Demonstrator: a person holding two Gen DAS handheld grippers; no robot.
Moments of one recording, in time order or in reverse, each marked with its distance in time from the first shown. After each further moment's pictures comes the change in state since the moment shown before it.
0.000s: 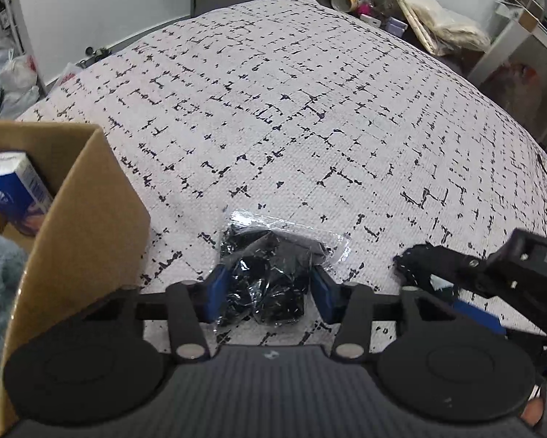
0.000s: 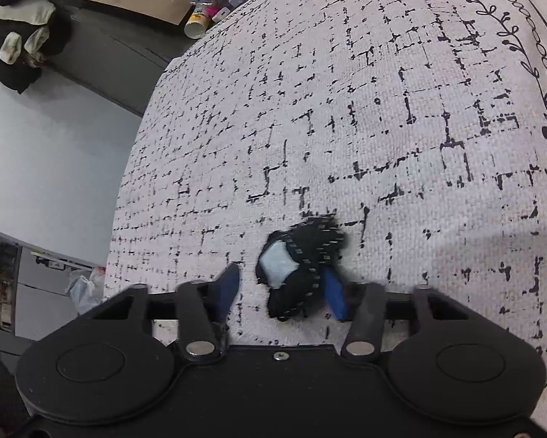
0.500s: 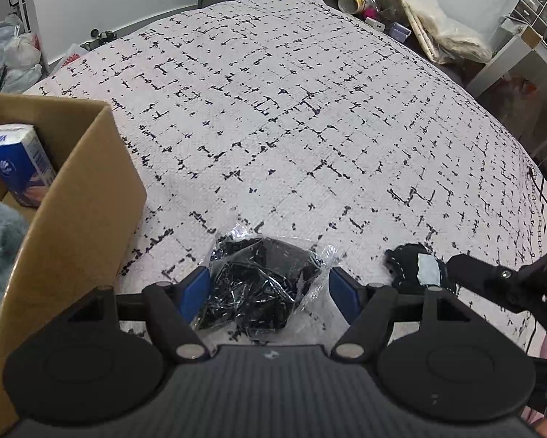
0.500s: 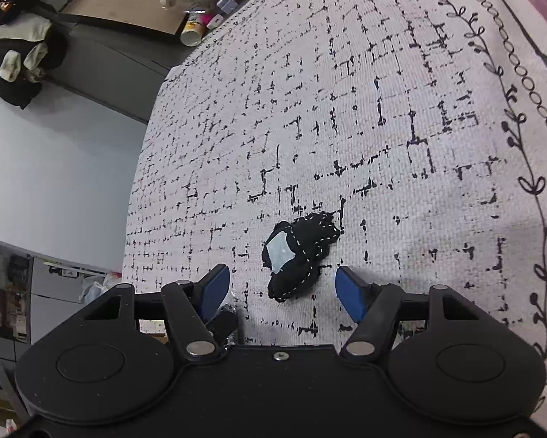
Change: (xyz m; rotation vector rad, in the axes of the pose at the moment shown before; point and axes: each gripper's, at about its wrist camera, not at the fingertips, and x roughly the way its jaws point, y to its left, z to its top) left arm -0.009 0.000 -0.005 -0.070 0.013 -0.025; right arm -0.027 -0.014 0.005 0.062 0.019 0.038
